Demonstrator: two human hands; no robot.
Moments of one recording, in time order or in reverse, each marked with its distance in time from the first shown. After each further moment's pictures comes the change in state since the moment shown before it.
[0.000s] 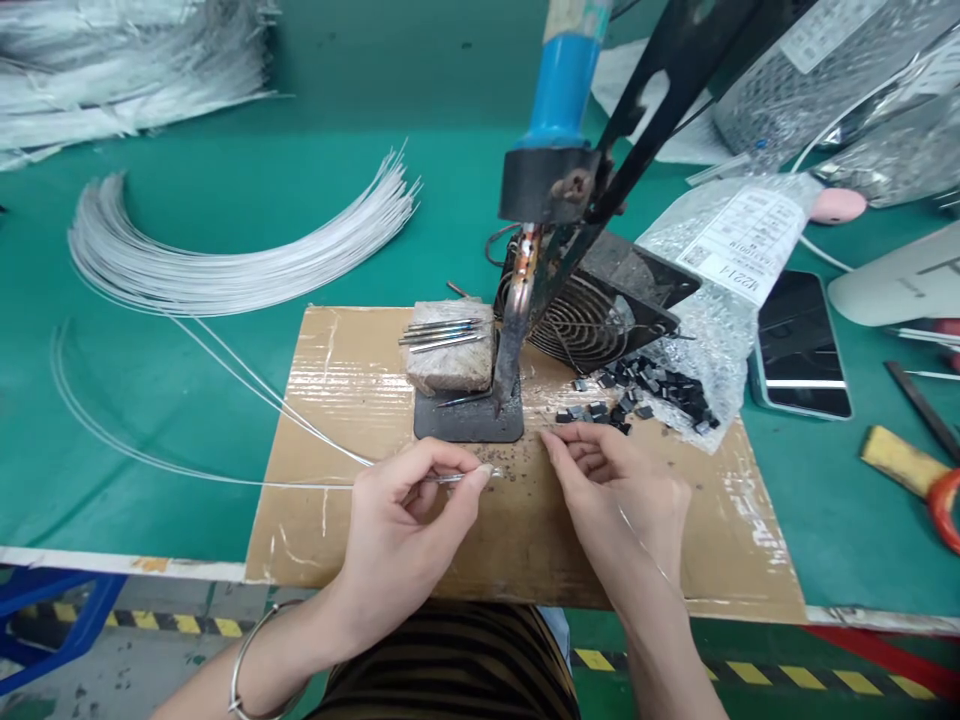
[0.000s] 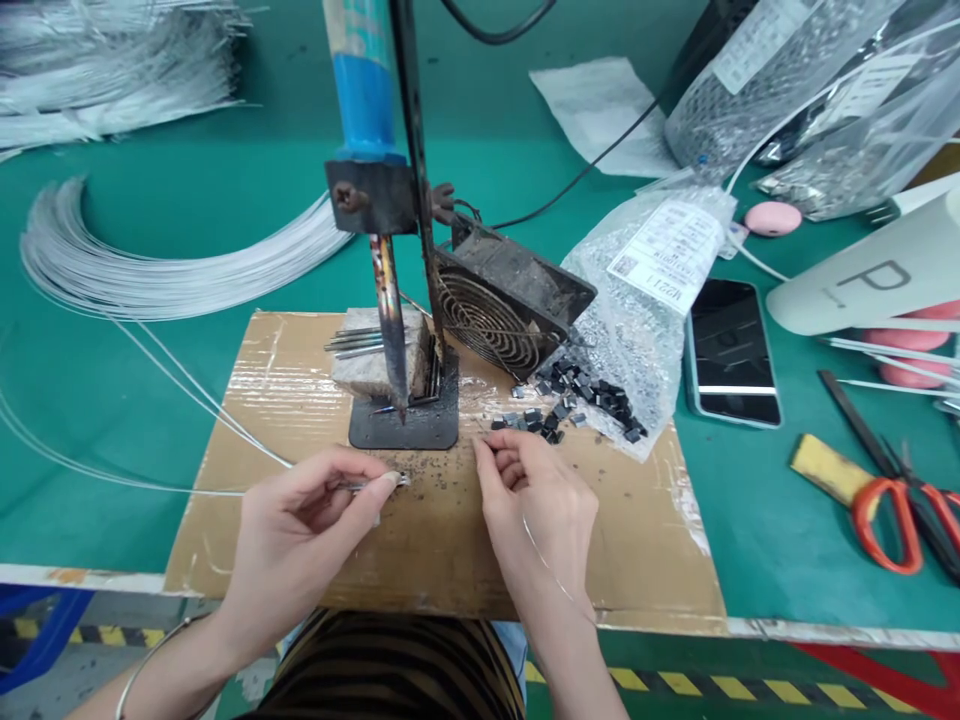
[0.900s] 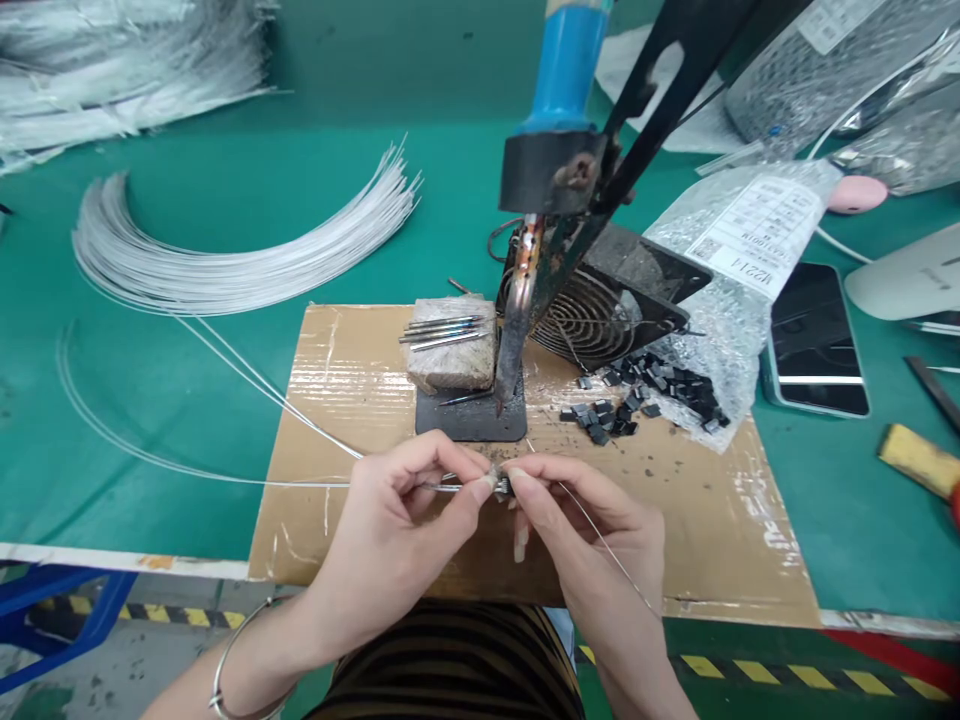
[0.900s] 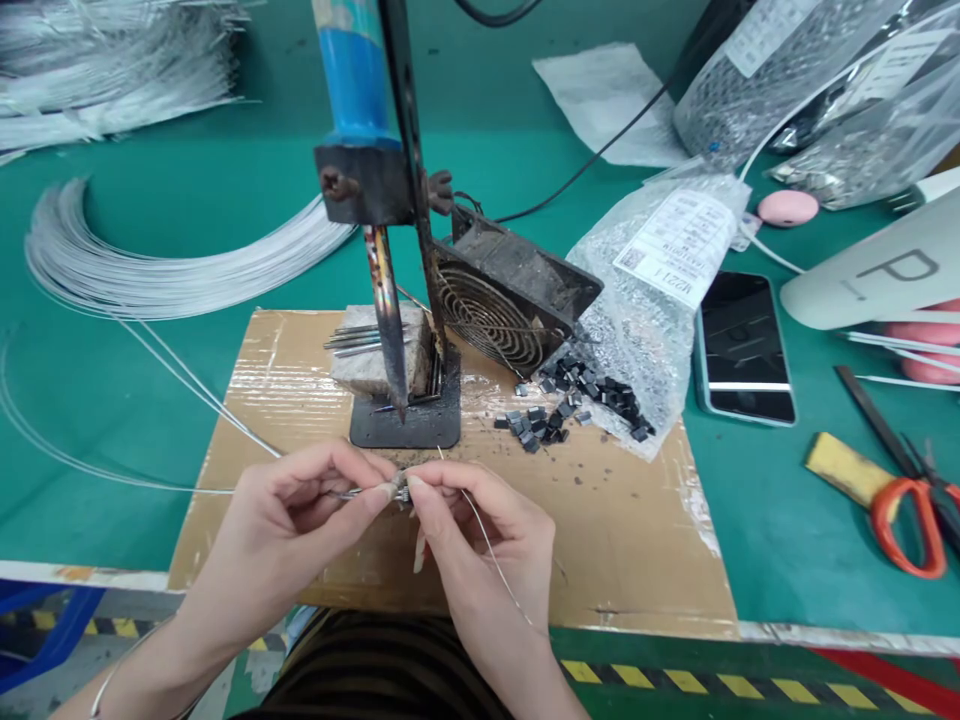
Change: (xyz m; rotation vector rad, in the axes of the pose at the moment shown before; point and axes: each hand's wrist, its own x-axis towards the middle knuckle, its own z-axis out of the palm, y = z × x) left_hand 0.010 0.014 -0.009 -0.354 -0.174 -0.150; right_hand -0.032 -0.041 0.001 0.825 -0.252 0.125
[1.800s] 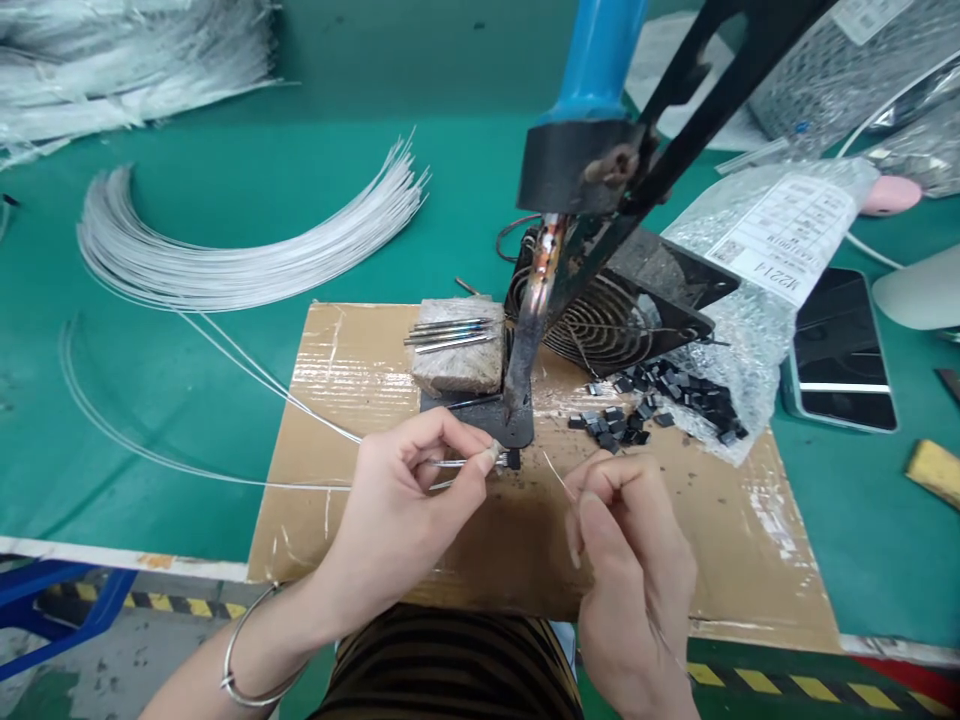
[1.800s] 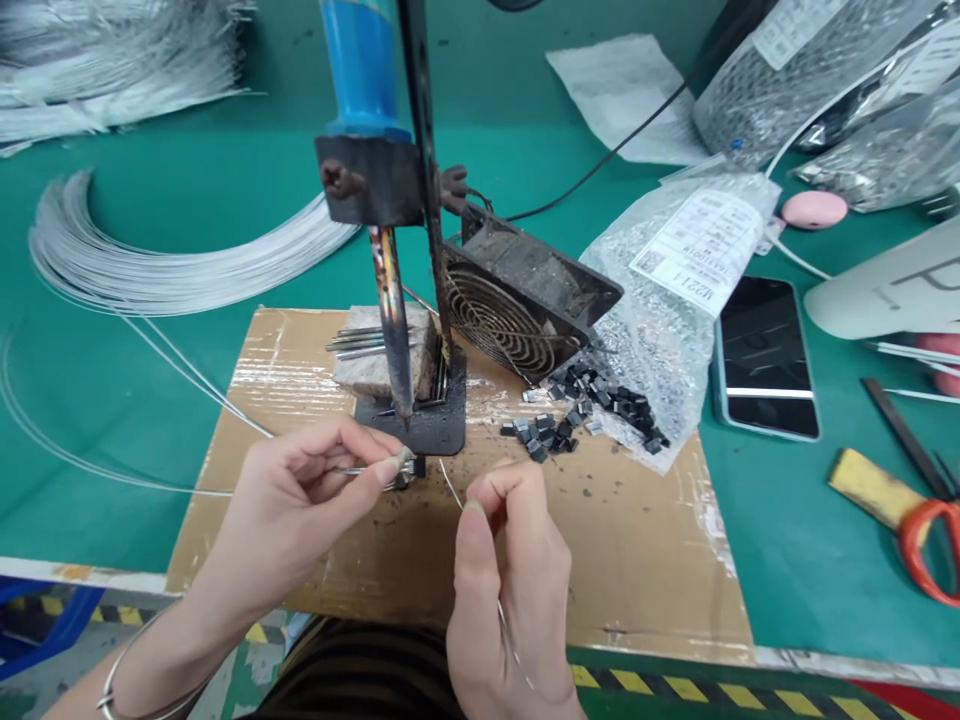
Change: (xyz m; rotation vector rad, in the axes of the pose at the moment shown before) left_hand 0.019 0.005 0.006 0.109 0.126 0.009; right_hand -0.008 -0.002 -0.012 -0.416 0.056 -0.195
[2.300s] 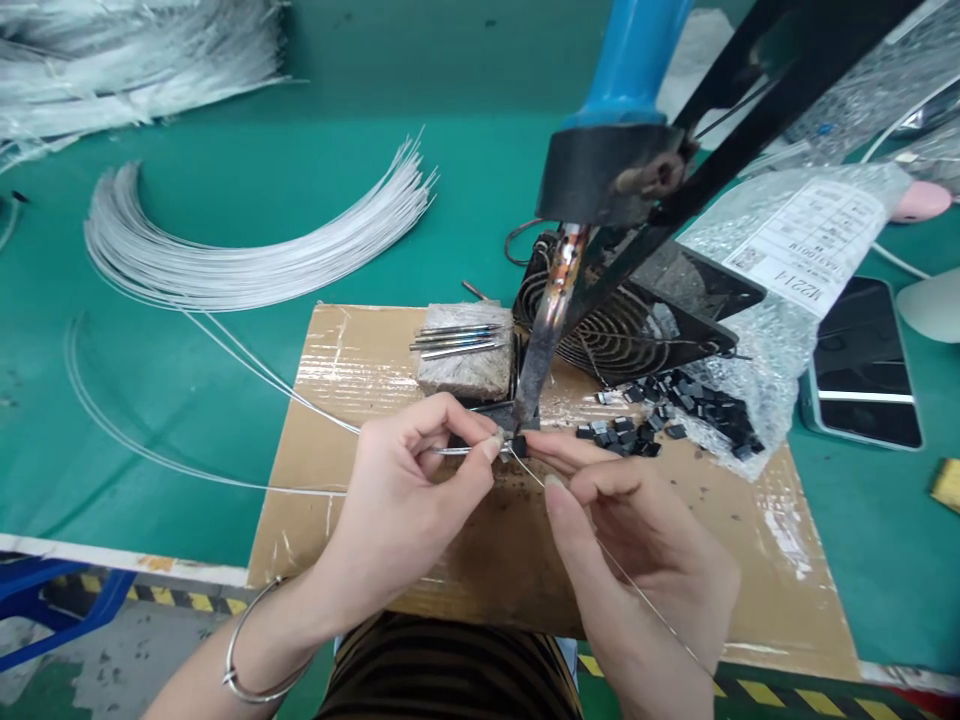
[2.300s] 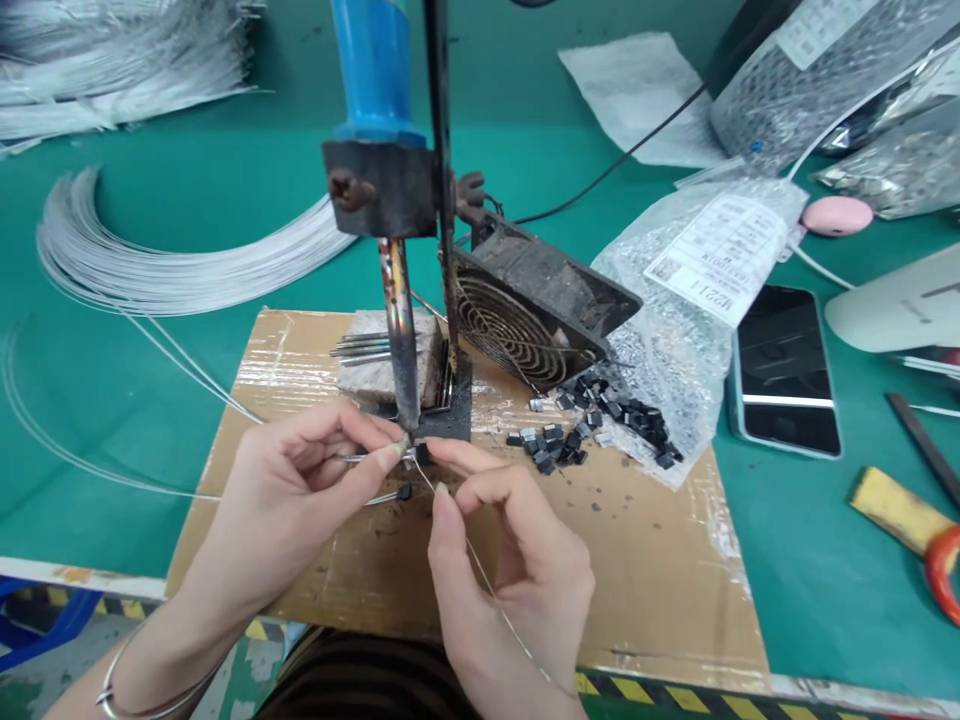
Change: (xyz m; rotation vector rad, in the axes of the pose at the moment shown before) left_hand 0.009 0.006 -0.002 0.042 0.022 0.018; right_hand 0.011 -0.021 0.014 0.206 0.023 0.128
